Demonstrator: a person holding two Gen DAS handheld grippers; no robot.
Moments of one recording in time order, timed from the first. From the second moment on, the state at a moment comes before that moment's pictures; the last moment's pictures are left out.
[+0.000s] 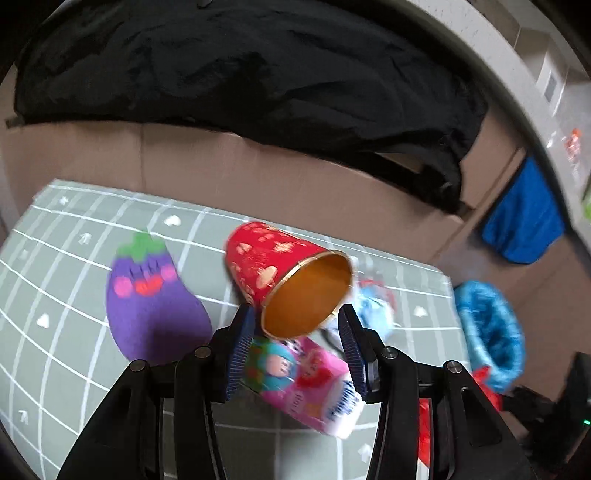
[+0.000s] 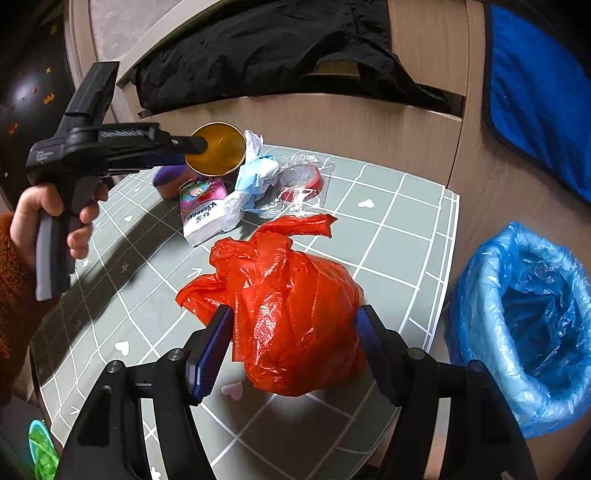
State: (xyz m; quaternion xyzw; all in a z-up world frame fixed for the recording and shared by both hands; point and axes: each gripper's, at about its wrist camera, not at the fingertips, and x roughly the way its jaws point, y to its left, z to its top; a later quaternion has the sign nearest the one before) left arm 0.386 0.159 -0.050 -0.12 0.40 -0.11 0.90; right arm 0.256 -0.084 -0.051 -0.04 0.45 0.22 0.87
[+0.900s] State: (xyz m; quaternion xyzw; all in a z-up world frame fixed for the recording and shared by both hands) left arm 0.284 0.133 -0.012 -0.04 0.35 -0.04 0.94; right arm 0.266 -0.093 -0.009 -0.03 0.44 0.21 0.87
